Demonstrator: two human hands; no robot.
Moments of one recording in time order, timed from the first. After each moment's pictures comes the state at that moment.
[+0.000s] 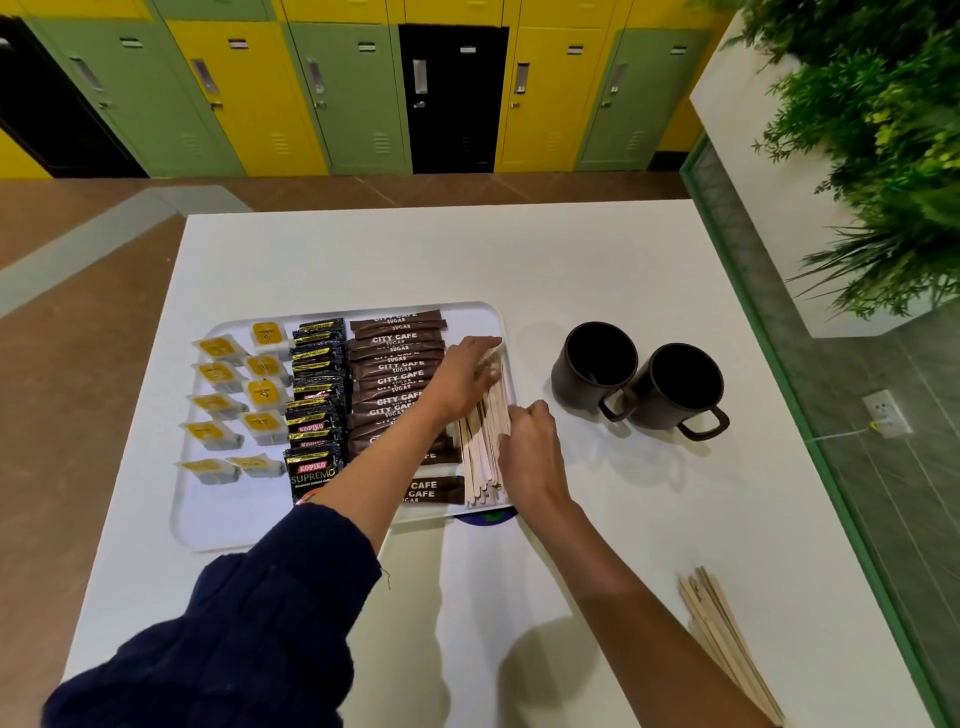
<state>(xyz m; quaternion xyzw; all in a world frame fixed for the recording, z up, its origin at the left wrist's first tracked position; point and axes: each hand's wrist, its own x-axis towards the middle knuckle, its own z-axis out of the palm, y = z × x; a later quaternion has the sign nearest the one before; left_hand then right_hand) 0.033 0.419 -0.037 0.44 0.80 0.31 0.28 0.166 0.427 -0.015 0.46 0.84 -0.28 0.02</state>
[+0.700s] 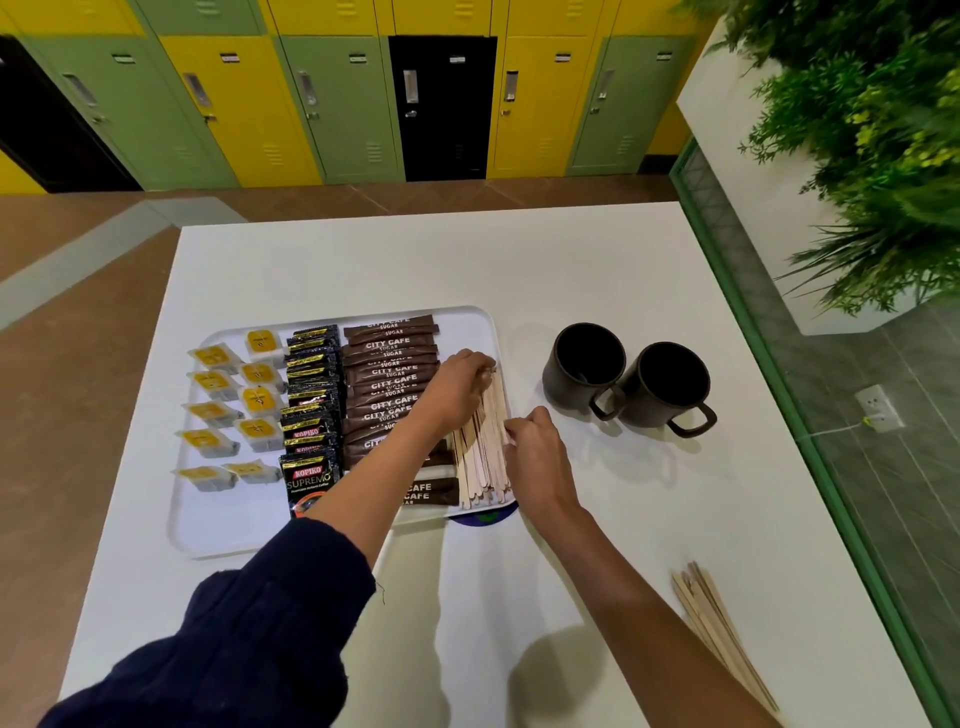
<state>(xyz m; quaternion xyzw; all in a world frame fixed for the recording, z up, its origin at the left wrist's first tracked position) 0.039 0.417 -0.042 0.45 0.81 0.28 0.26 0.184 0.431 -0.010 0.44 0.85 -0.28 0.02</state>
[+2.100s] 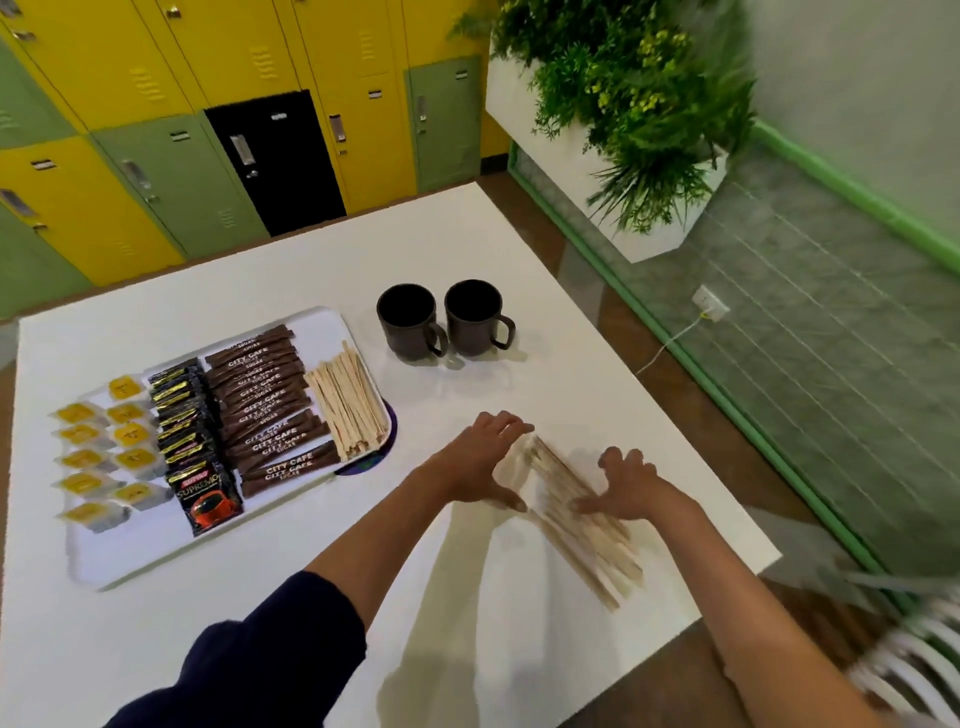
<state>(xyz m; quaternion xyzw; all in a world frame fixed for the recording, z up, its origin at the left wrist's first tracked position) 0.256 0.390 -0.014 0.75 0.59 0.05 0.28 0.467 0.443 0.013 0.58 0.72 -0.30 0.25</state>
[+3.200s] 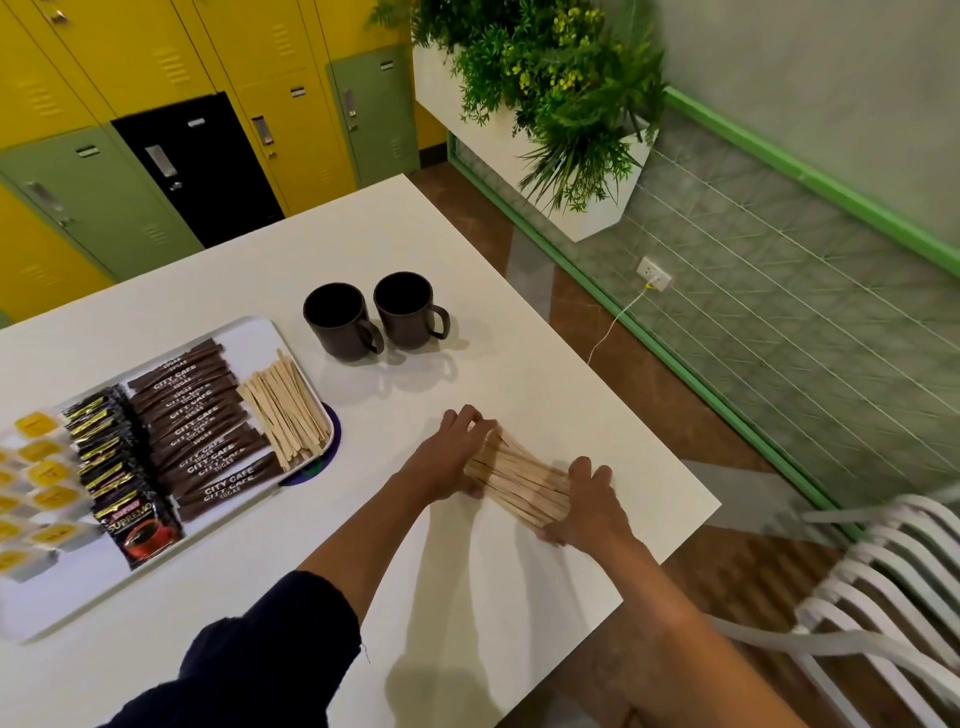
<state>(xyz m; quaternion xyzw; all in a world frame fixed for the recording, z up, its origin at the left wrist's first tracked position) 0.294 0.399 -0.029 0.74 0.61 0.03 0.28 0.500 0.386 -0.013 0.67 0.66 -0.34 0.08</state>
